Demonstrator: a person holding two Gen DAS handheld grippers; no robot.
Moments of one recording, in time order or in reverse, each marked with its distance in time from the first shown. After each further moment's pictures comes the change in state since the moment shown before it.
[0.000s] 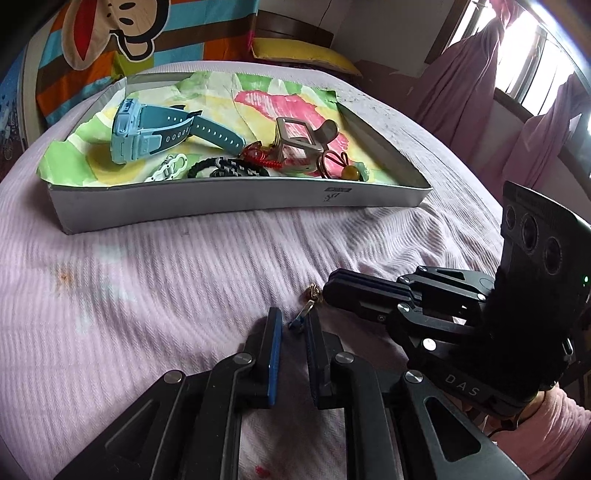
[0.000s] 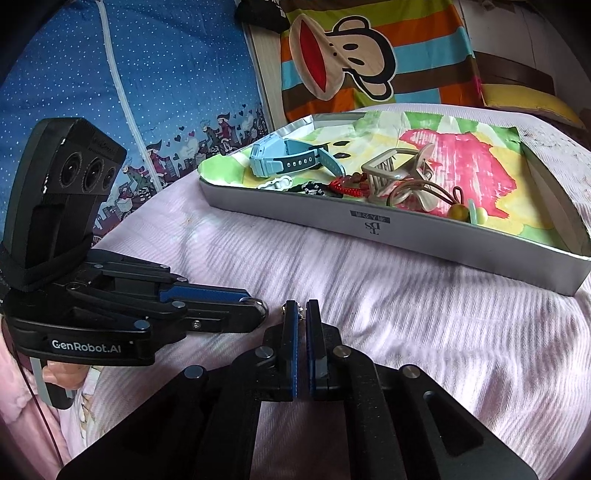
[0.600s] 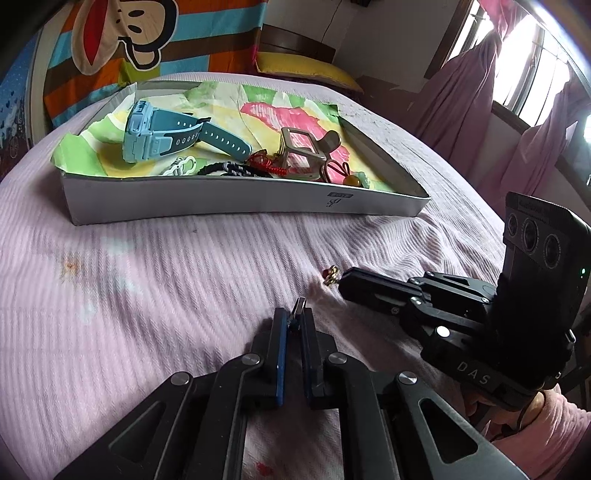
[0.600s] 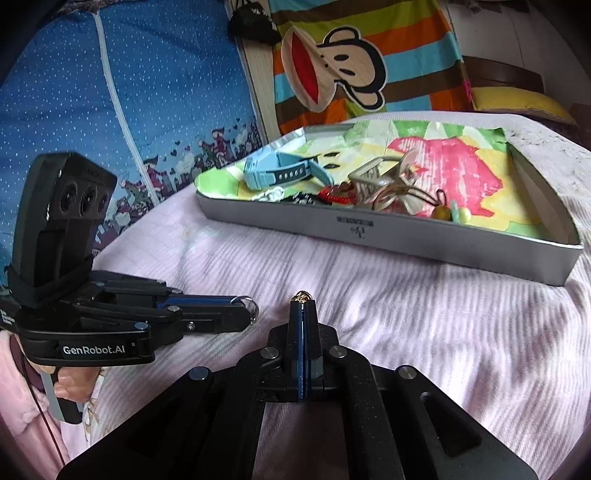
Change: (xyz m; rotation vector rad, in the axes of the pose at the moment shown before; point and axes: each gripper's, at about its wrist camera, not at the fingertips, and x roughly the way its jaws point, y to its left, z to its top) left arm -0.008 0.005 -0.015 -0.011 -0.079 -0.005; right arm -0.012 -0.004 -0.005 0.032 -0.064 -0.012
